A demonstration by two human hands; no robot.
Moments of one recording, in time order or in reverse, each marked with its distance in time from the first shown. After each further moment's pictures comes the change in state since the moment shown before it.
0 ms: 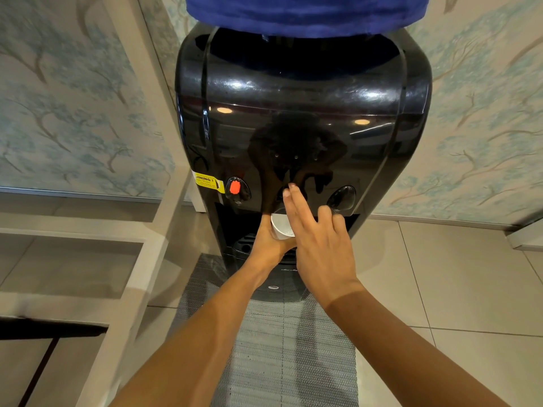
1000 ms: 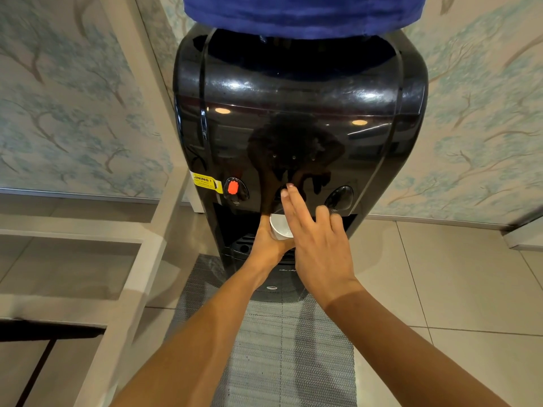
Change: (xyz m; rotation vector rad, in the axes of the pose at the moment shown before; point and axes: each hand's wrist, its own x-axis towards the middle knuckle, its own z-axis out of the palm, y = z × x) left_hand -0.001 0.001 0.003 0.042 0.004 0.017; right_hand 0.001 0.001 0.003 0.018 0.010 0.012
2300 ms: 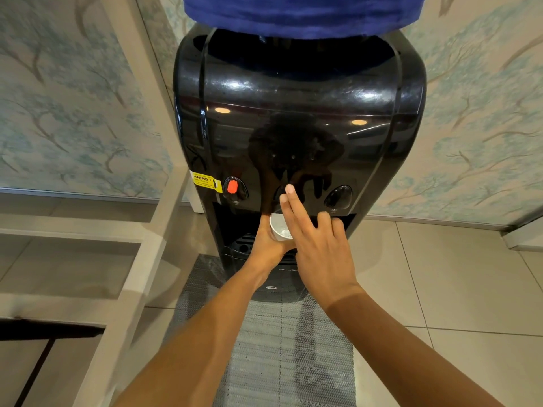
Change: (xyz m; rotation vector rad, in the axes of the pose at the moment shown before) left_hand 0.002 -0.008 0.000 0.003 -0.008 -0.035; right_hand -0.010 0.005 0.006 0.043 0.065 -0.026
